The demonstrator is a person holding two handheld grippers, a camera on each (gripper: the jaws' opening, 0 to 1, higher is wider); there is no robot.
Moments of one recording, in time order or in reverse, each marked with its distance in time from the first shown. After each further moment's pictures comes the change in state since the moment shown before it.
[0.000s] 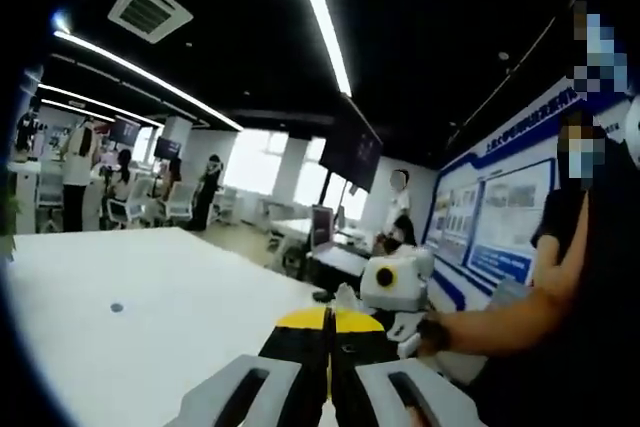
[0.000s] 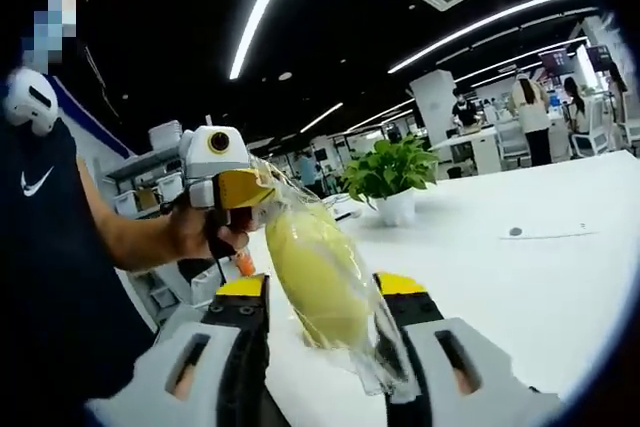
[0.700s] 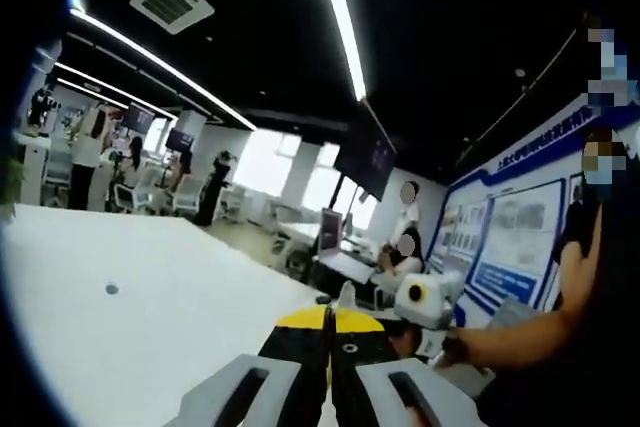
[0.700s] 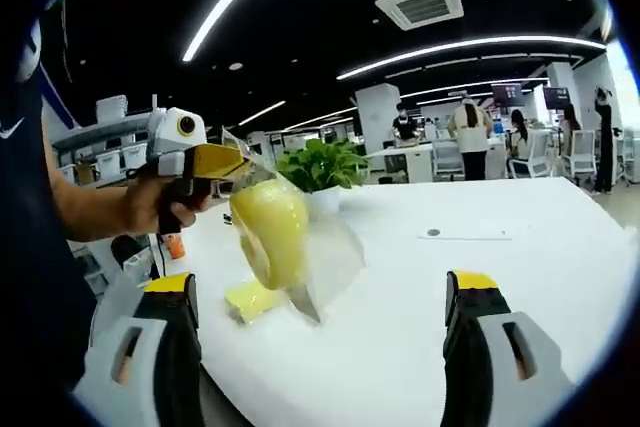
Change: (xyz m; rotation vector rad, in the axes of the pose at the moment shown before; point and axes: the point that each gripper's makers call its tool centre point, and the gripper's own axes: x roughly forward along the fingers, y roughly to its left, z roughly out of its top) left arm 0.016 0.023 -0.020 -0.109 -0.038 0.054; right arm -0.062 -0.053 -0.023 -0.119 0.012 -0.323
